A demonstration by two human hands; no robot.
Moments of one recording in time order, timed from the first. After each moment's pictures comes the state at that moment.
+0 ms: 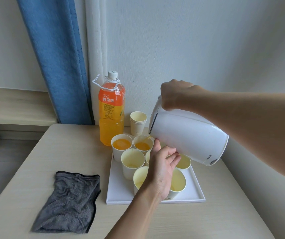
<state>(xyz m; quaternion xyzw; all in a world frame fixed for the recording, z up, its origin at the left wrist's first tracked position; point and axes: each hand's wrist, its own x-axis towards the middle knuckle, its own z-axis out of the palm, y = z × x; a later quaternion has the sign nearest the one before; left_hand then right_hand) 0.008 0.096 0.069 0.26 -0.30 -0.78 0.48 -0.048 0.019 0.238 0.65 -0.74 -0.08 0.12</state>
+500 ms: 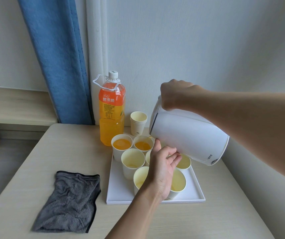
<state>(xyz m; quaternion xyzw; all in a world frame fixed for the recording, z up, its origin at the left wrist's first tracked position) 0.008 0.096 0.069 0.26 -0.31 -0.78 0.48 -0.047 0.018 0.237 0.66 -0.74 -0.08 0.12</state>
